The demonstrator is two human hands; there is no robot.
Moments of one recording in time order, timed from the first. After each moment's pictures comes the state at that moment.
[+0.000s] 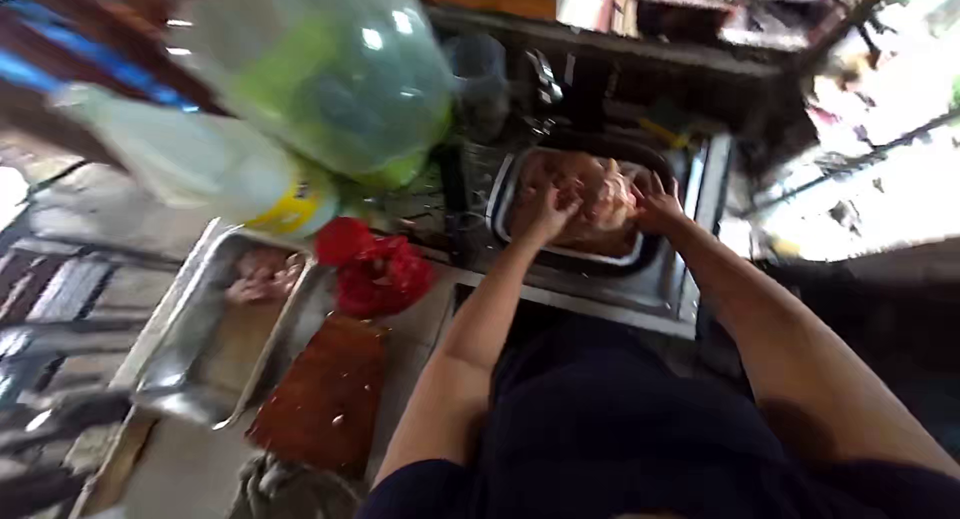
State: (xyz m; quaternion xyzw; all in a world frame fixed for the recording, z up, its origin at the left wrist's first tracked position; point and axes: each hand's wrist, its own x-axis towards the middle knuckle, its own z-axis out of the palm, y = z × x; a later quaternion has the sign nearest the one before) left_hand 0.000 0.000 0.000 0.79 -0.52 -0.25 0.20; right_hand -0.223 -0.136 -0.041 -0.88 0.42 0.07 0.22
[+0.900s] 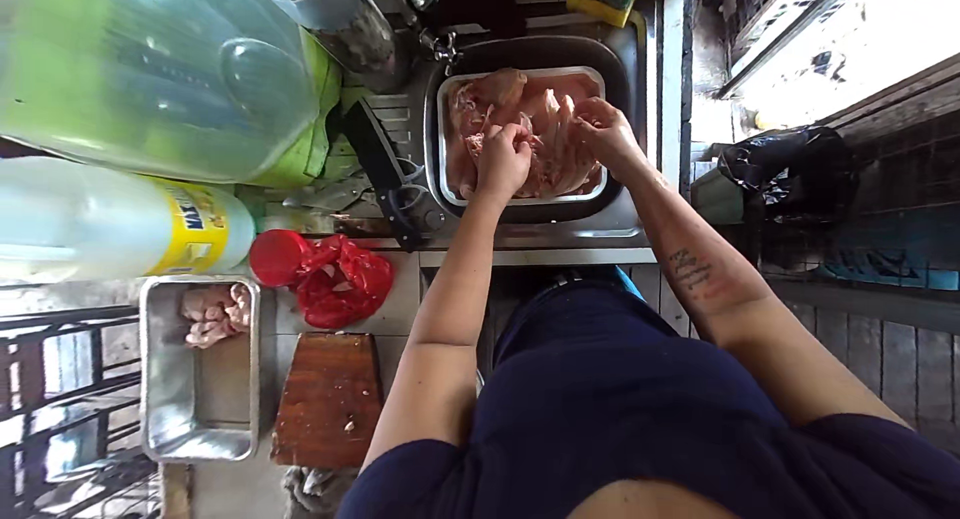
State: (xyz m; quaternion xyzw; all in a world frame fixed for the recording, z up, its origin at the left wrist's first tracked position) left_hand -0.023 -0.012 0.009 0.75 -0.57 -0.29 0.18; right_hand -0.214 -0.085 -0.029 -0.61 0.49 -0.25 0.56
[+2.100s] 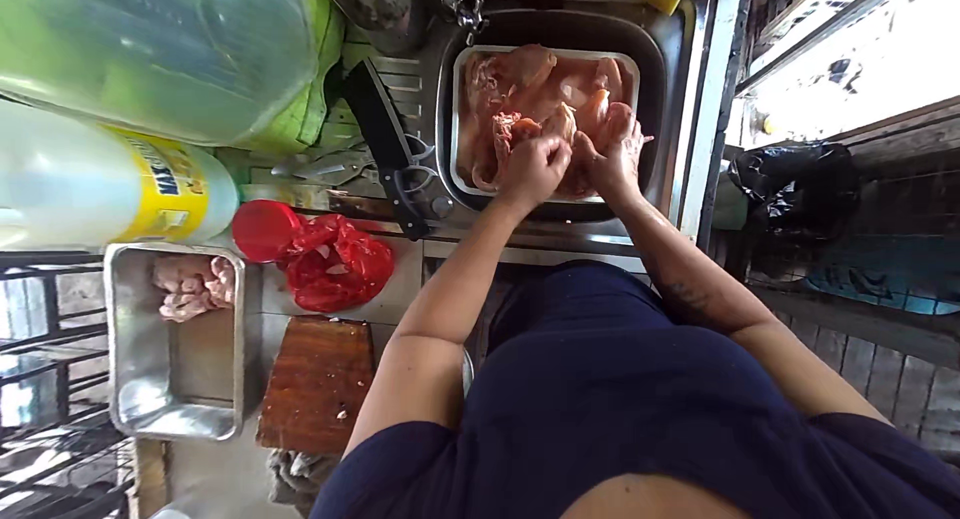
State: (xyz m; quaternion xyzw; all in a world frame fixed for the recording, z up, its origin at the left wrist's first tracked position) left_hand -0.024 0.006 0.000 0.65 -0.64 -0.31 0.26; right_hand -0.179 -0.046 -0.034 -0.65 0.62 -0.24 0.37
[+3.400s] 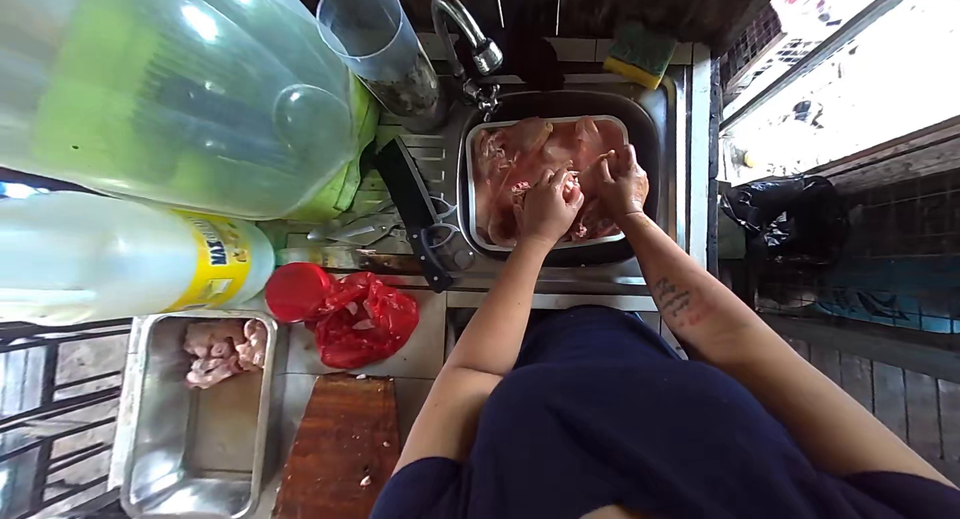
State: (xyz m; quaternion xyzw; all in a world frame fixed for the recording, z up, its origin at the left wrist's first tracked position) left_hand -0.027 -0.021 -0.031 0.71 -0.63 -0.21 0.23; right_hand -0.166 -0.089 -0.047 -0.62 0.68 -0.20 0.32
